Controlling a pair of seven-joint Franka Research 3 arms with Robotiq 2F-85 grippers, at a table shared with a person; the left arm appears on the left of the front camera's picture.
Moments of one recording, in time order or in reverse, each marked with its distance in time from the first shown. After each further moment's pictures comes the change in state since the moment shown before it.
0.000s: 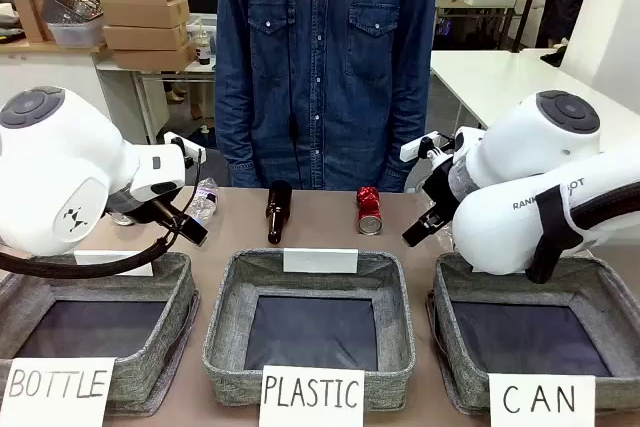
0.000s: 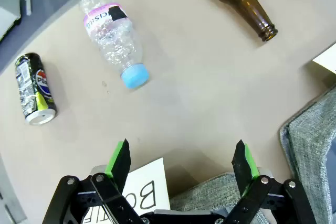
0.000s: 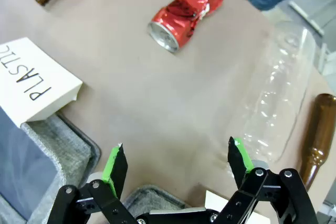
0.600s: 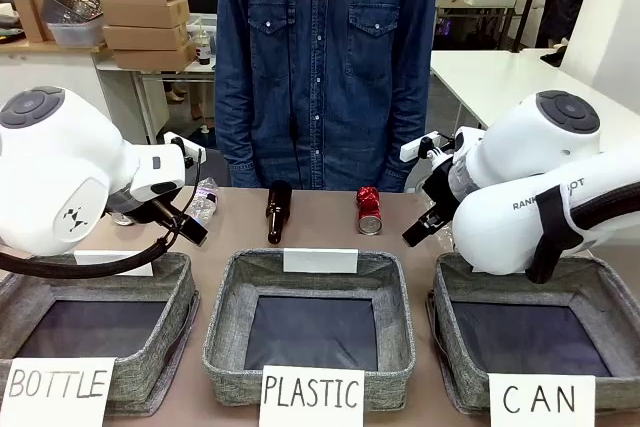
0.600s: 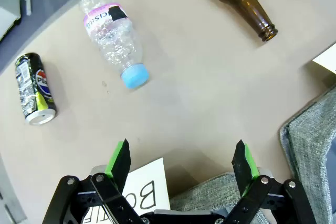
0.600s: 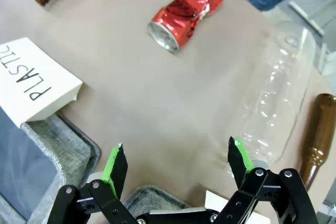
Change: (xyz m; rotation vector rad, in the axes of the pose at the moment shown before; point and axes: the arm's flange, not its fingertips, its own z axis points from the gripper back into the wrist) left arm 0.000 0.000 0.000 0.000 0.000 0.000; right arm 0.000 0.000 0.000 0.000 0.000 0.000
